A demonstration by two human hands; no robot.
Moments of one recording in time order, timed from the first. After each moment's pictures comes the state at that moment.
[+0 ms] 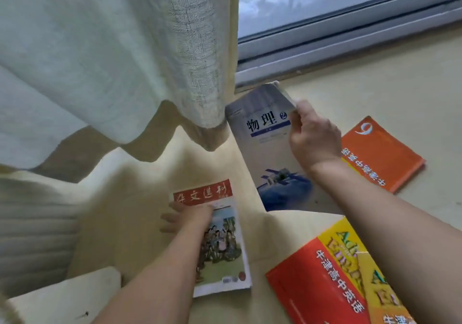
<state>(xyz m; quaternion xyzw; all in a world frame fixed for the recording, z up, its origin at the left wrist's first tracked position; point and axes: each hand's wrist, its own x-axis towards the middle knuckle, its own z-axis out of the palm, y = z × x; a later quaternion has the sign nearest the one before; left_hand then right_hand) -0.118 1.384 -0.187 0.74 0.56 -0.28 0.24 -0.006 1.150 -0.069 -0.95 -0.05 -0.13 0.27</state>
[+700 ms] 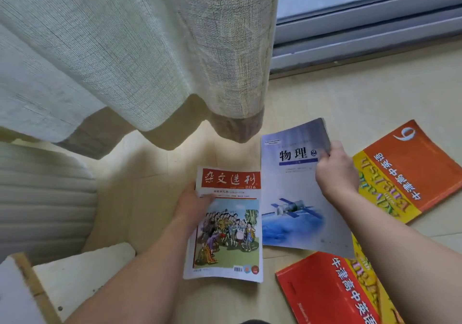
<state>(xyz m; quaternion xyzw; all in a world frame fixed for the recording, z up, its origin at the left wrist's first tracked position) -0.144 1.436 -0.188 0.76 0.43 -0.16 0.46 -0.020 1.154 -0.153 -0.94 0.14 0.11 0.29</state>
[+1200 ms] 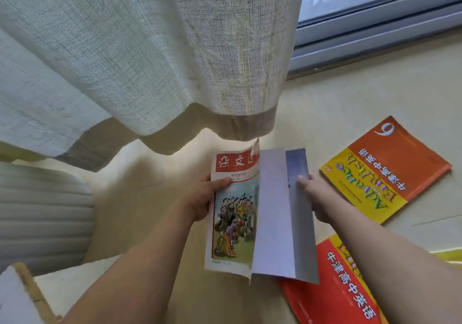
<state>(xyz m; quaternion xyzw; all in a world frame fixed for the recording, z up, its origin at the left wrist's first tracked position) -0.108 1.416 -0.153 0.55 0.33 -0.26 0.72 -0.055 1.152 -0.180 -0.71 0.27 0.32 0.57</state>
